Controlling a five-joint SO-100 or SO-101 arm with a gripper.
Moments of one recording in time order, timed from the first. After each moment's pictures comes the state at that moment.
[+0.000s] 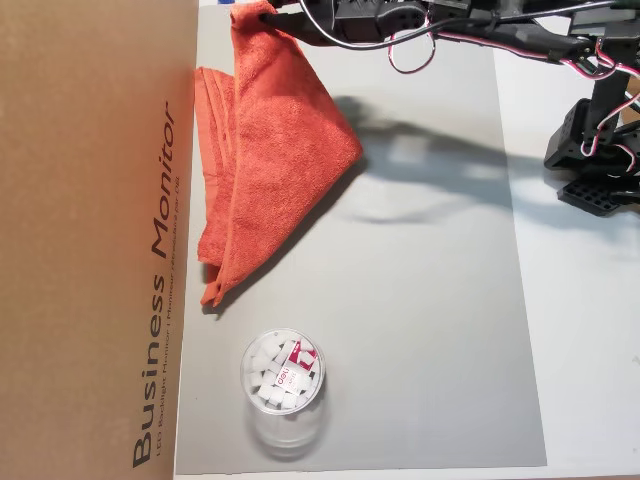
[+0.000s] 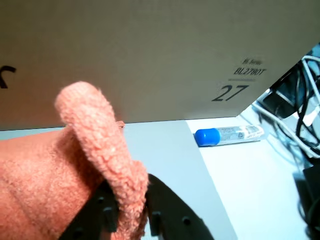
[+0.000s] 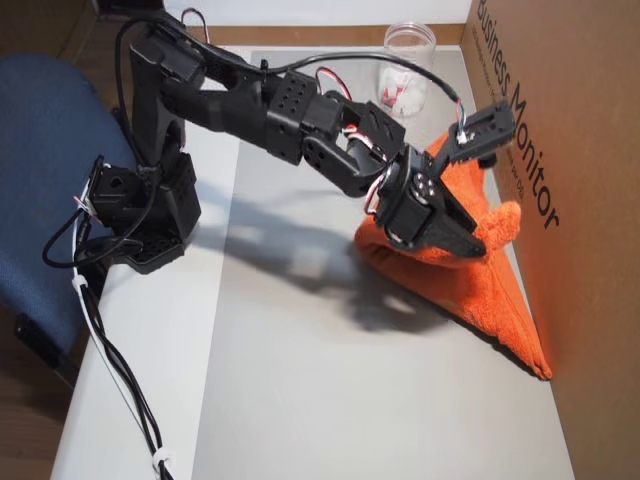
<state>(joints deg) 21.1 69.8 71.5 17.7 71.3</state>
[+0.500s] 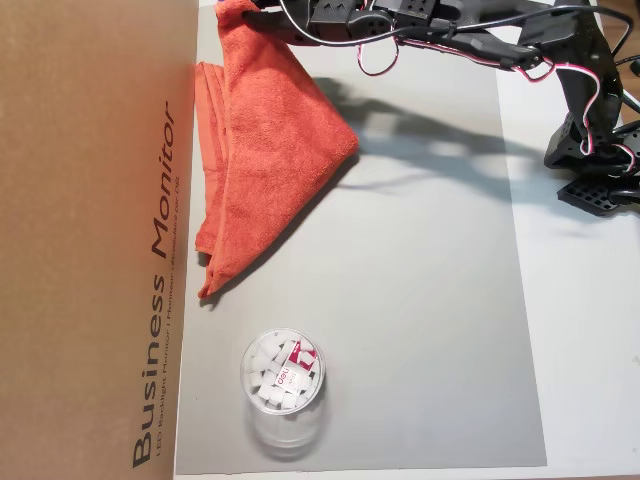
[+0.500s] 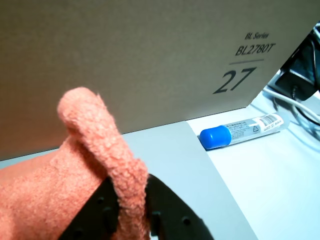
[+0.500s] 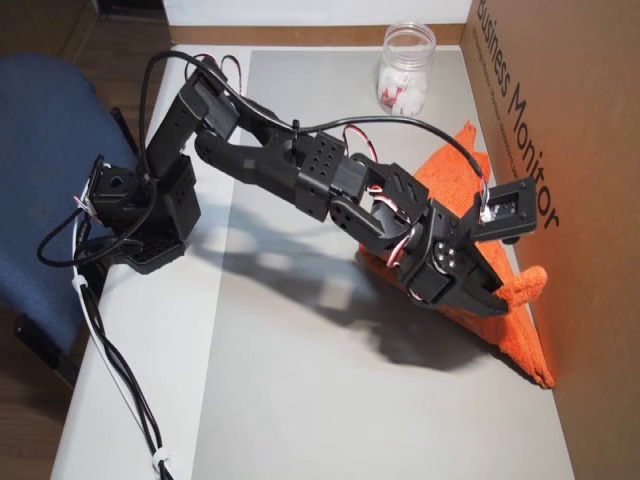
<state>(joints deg) 23.4 48.6 49.9 16.2 79.1</state>
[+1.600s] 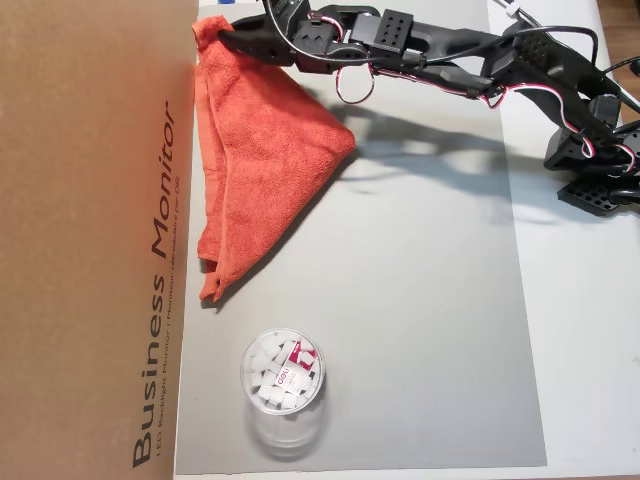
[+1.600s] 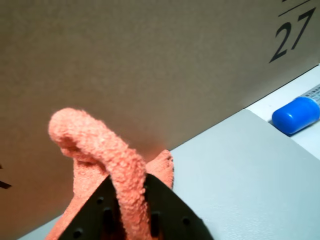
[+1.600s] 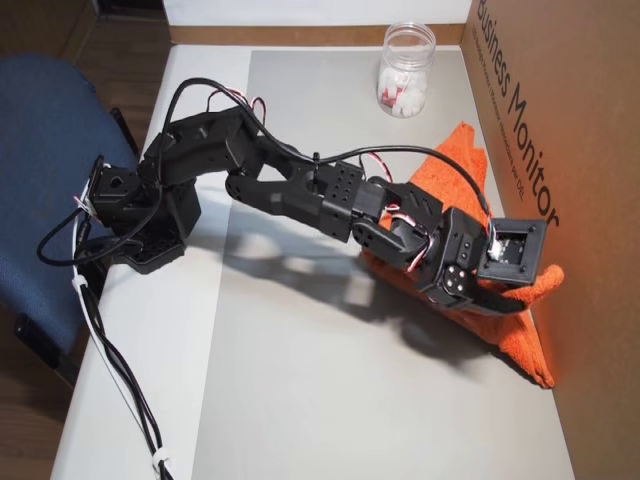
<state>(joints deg) 19.9 29.3 26.5 16.0 104.8</state>
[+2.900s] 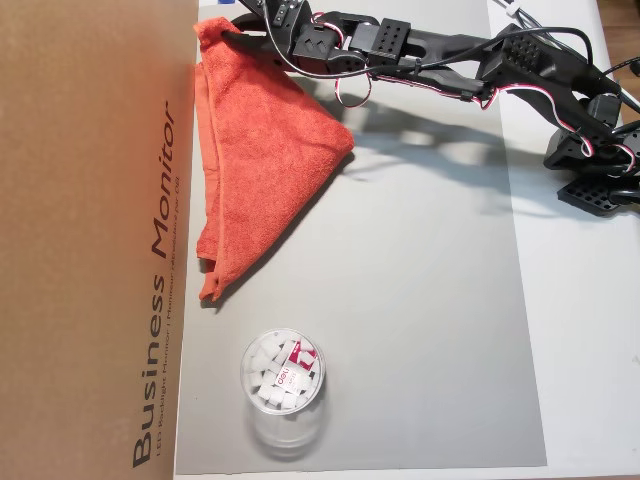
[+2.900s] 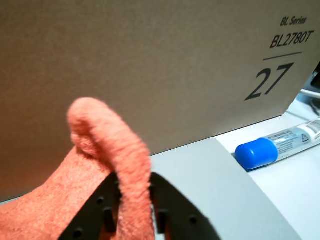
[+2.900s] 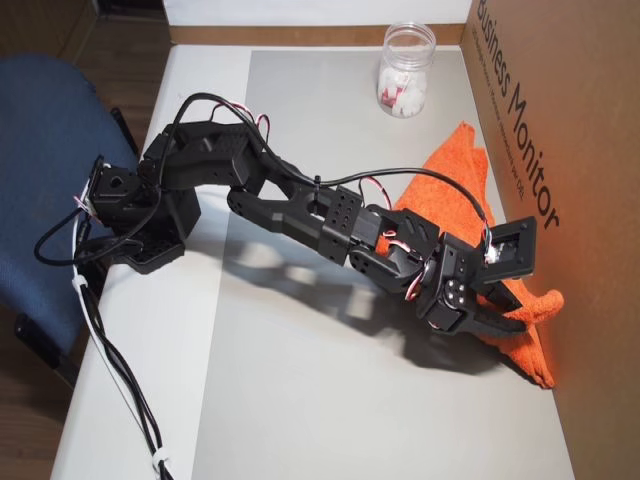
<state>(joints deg) 21.9 23.5 25.4 6.8 85.8</state>
